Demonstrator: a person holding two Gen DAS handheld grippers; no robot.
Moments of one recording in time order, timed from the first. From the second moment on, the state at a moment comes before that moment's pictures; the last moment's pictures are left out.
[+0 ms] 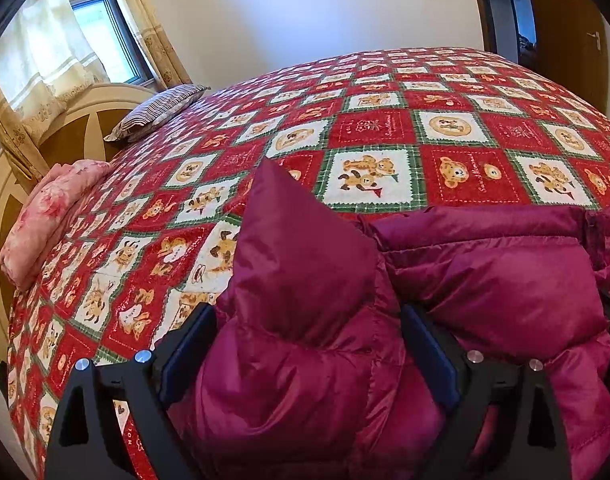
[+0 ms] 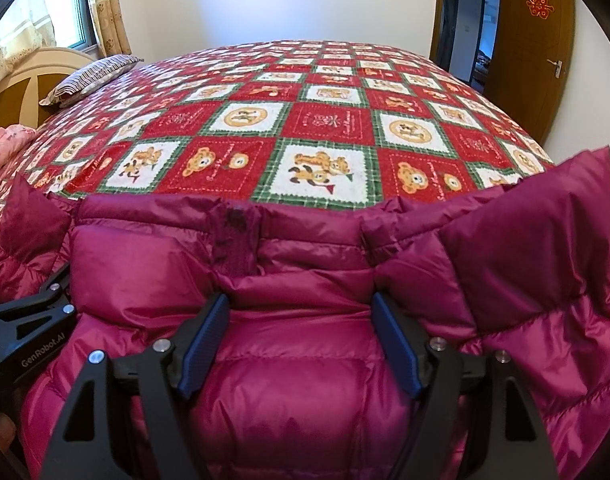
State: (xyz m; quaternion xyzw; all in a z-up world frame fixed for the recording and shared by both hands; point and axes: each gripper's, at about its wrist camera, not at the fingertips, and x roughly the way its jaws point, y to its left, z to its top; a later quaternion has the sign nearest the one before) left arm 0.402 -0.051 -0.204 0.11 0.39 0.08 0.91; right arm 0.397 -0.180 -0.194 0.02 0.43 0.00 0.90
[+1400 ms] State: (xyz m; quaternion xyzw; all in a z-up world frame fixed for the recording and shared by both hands) left arm 0.269 -0.006 -0.178 0.03 0.38 0.05 0.92; right arm 0.299 -0.163 -0.179 -0.03 0.41 -0.02 0.91
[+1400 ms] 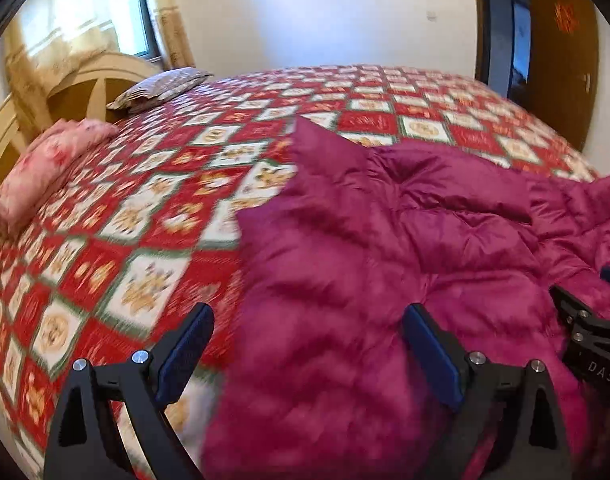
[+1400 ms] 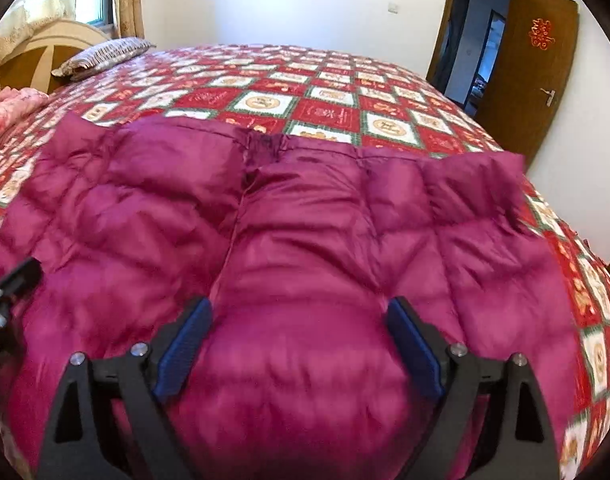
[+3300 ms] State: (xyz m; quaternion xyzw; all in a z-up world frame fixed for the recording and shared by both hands) left arm 0.173 0.058 -0.095 -0.06 0.32 -0.05 0.94; right arm 0.213 -0.116 -0.164 -0.03 0.36 0.06 0.93
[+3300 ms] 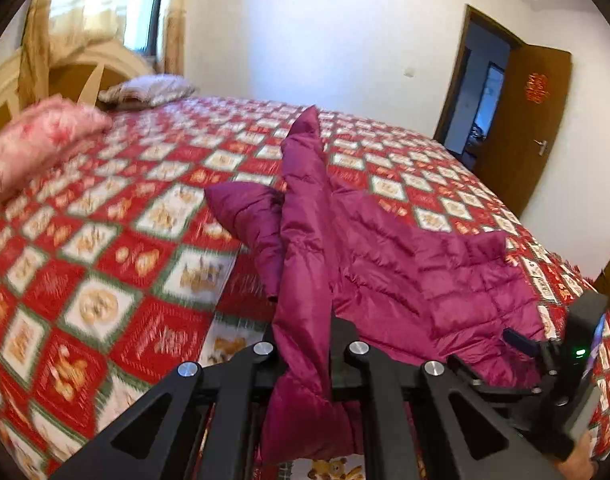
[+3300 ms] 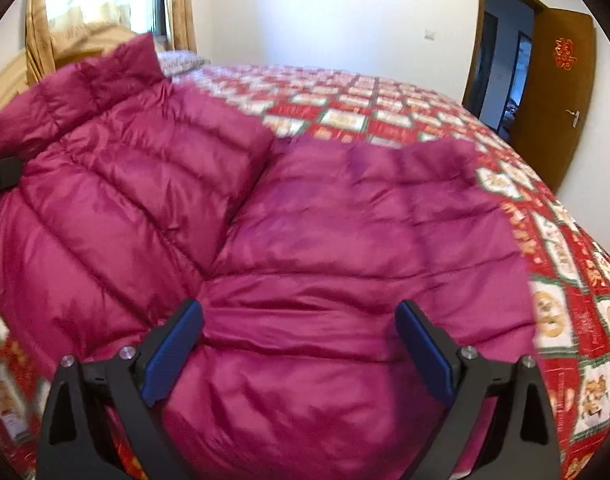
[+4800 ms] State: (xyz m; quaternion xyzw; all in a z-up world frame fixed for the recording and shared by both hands) left arm 0.150 -0.225 -0.077 0.26 0.24 -0.18 0.92; right arm 0.218 -0.390 -0.098 0.11 0.34 -0.14 0.92
